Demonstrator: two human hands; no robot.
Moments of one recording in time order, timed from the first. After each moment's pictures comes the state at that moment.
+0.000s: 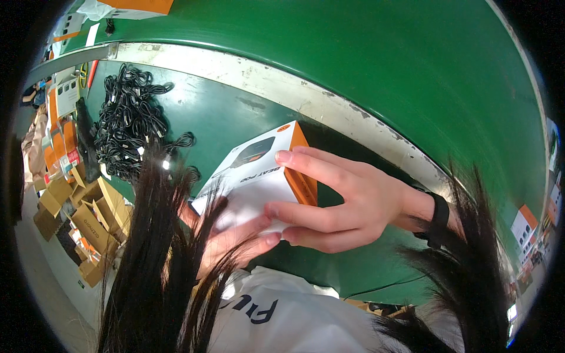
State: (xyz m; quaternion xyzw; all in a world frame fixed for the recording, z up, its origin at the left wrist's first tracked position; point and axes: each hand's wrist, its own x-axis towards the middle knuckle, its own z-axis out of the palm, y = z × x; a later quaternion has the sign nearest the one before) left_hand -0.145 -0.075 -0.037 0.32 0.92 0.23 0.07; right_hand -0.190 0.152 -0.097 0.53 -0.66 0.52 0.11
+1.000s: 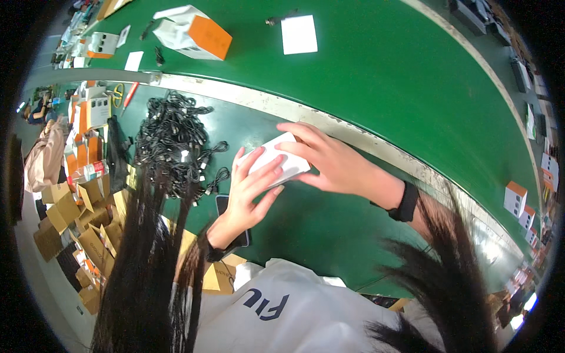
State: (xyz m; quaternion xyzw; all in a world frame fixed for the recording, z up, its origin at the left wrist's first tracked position) left_hand -0.139 -0.075 -0.036 0.32 0.87 0.38 0.00; right_hand -0.174 0.145 -0.033 0.33 -0.81 0.48 -0.06
